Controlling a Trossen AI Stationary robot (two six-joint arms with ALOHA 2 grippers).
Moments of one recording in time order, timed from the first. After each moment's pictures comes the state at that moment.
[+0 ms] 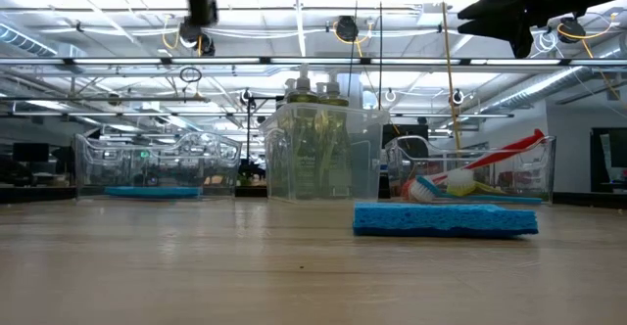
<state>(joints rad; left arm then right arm) -0.29 1.25 0.64 0.60 -0.28 -1.00 -0.09 0.43 0.48 -0.16 0.29 0.35</state>
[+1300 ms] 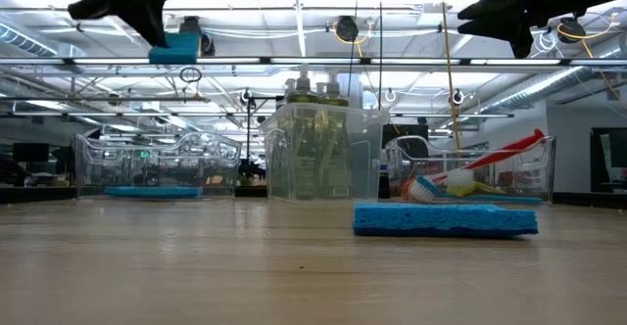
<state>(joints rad) 0.07 1.07 1.15 -1.15 -0.39 -1.24 -0.09 0.43 0.48 -0.16 0.29 0.35</state>
